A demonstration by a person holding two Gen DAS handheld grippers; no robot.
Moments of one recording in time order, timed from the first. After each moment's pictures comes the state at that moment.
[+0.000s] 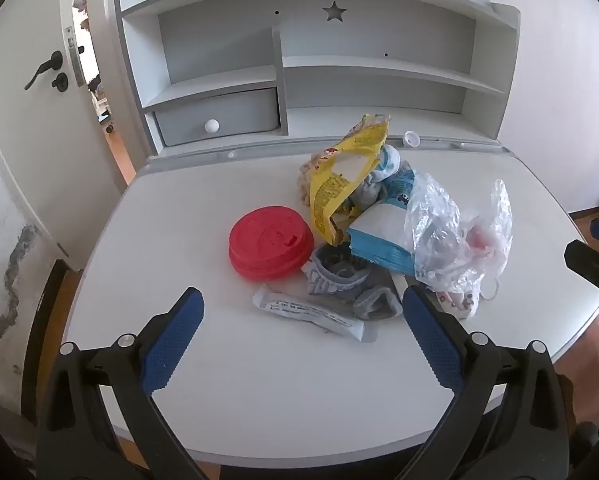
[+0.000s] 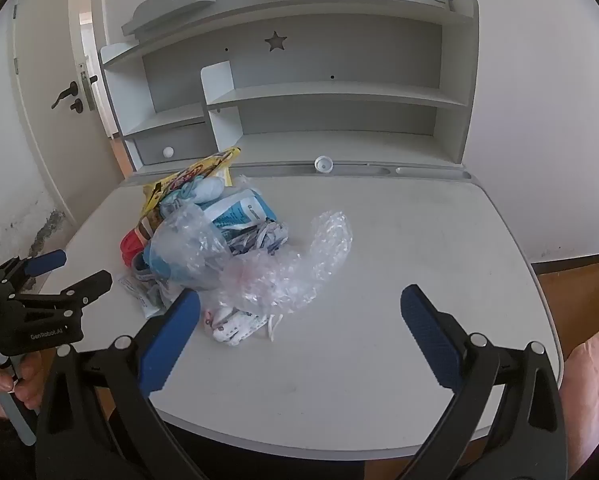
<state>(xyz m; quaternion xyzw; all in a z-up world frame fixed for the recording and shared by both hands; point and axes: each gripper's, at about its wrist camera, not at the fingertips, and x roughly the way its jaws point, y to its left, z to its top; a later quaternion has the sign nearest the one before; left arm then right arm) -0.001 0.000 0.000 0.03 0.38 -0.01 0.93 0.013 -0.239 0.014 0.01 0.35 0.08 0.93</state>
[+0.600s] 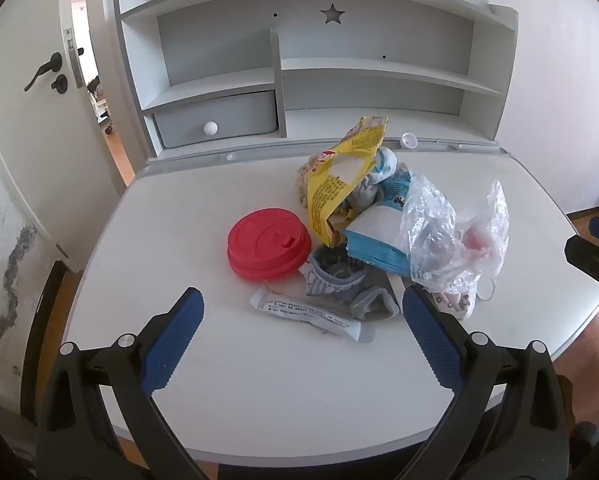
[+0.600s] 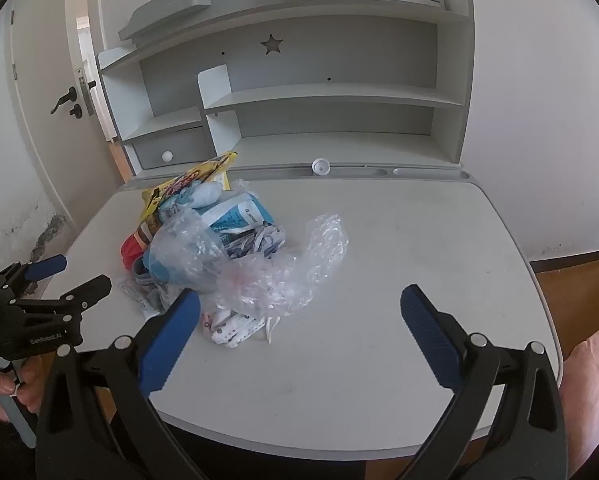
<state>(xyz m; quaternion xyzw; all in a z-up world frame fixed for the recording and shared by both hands) 0.000 -0.002 0.000 0.03 0.38 -0.02 0.92 0.014 -0.244 0.015 0.02 0.36 0.08 0.93</state>
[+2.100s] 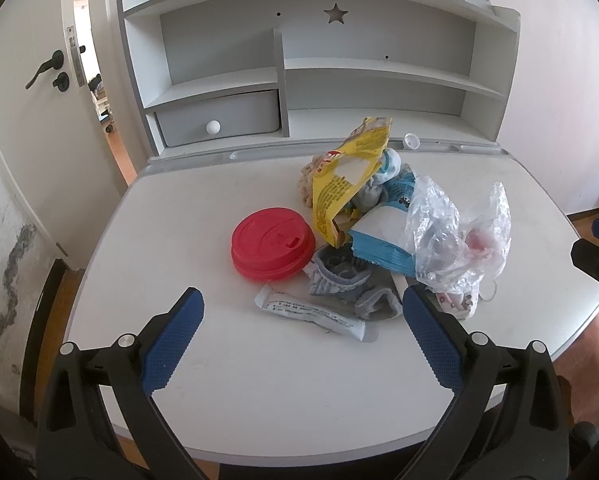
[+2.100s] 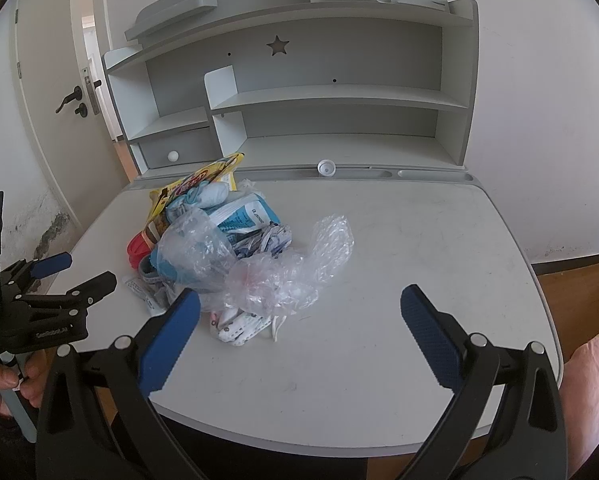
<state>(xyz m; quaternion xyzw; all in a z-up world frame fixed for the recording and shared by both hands) -0.001 0.004 0.001 0.03 0.38 -0.02 0.92 0.011 -0.242 0.021 0.02 0.36 0.09 0.93</state>
